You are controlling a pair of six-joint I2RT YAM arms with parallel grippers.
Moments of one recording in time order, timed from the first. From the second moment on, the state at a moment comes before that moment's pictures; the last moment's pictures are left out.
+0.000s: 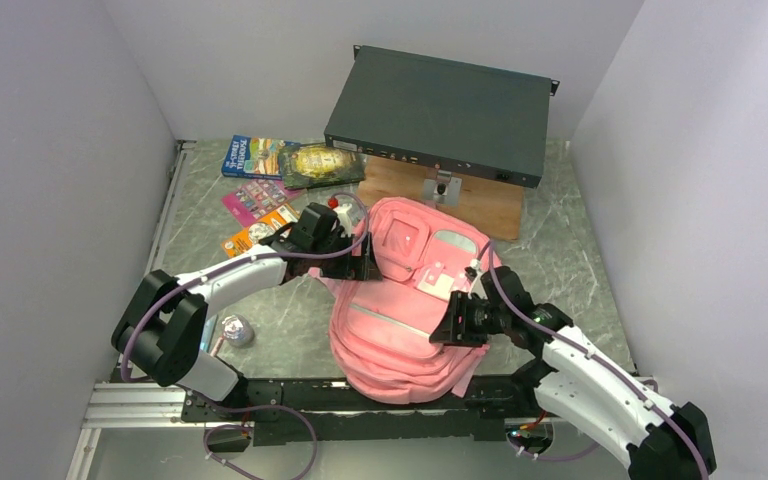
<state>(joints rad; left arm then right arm) -0.61 1.49 0.89 -0.19 0.34 -0.52 0.55 0.74 0.41 -0.55 -0.42 0.73</state>
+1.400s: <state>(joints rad) -0.70 1.54 1.13 -0.57 -0.01 -0.35 0.61 0.55 0.11 0.10 -0.29 1.43</state>
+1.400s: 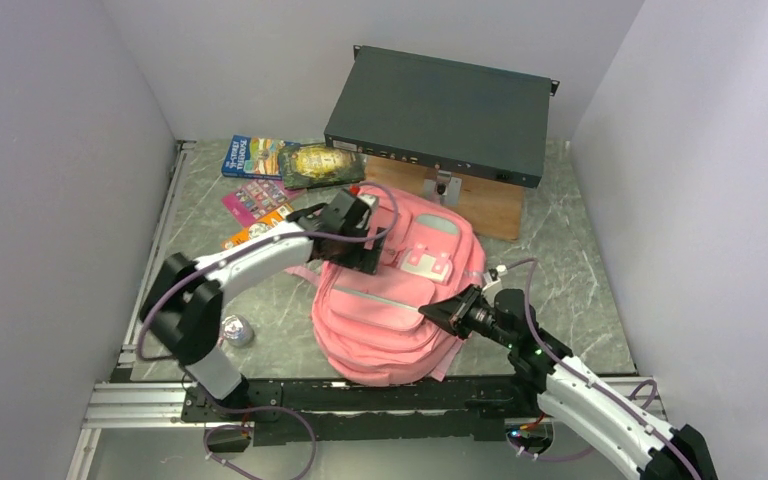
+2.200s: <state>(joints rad) -0.70 1.01 0.67 -0.46 0.09 -0.55 0.61 0.60 0.17 -0.07 -0.25 1.33</state>
